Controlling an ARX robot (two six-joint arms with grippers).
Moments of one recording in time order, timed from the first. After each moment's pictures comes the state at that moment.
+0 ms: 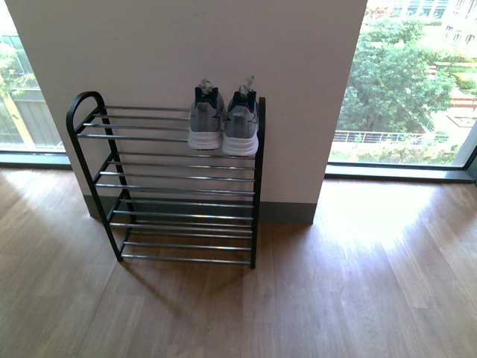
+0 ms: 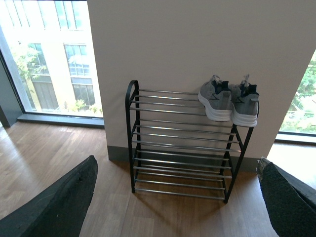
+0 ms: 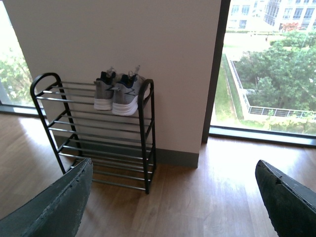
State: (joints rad) left arm 0.00 0.02 0.01 0.00 0.00 -0.01; right arm 0.00 0.00 0.02 0.00 0.00 -0.01
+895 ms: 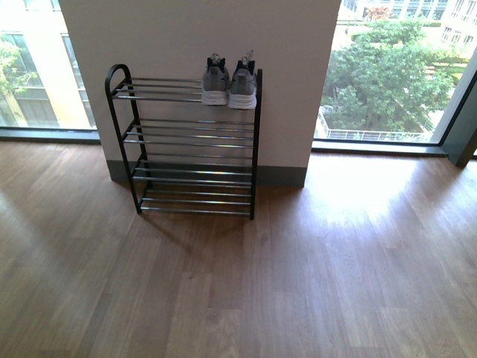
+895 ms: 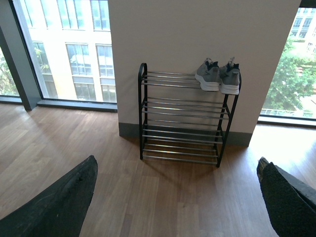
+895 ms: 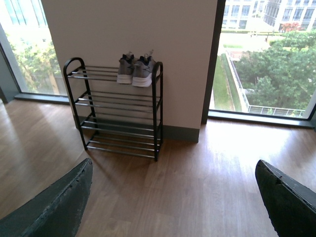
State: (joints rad) left arm 0.00 0.02 0.01 0.00 0.00 -0.01; right arm 0.00 0.00 0.02 0.00 0.00 -0.01
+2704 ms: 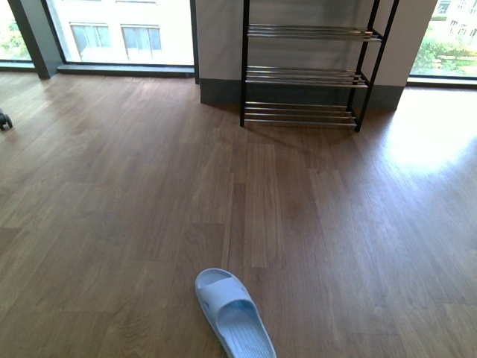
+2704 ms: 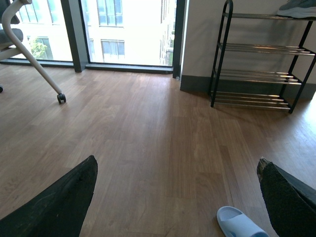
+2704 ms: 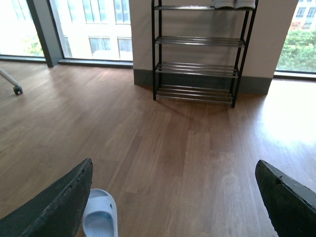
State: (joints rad) left arm 0.00 0.02 0.01 0.00 0.00 -0.01; right arm 0.00 0.00 0.02 0.00 0.00 -0.01
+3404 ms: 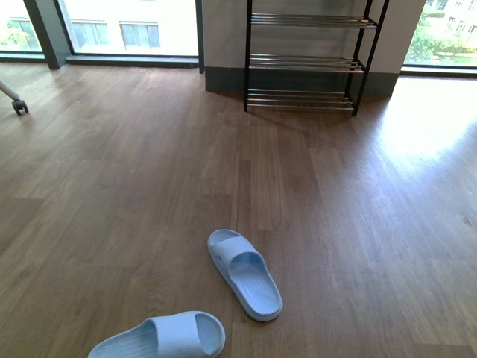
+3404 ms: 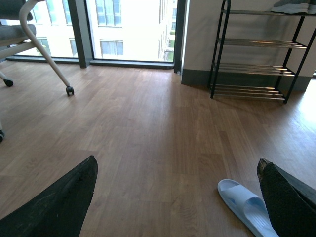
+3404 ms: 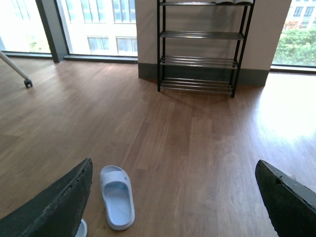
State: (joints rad) left arm 0.00 0.02 0.01 0.00 0.00 -0.01; right arm 0.00 0.00 0.02 0.00 0.00 -0.01
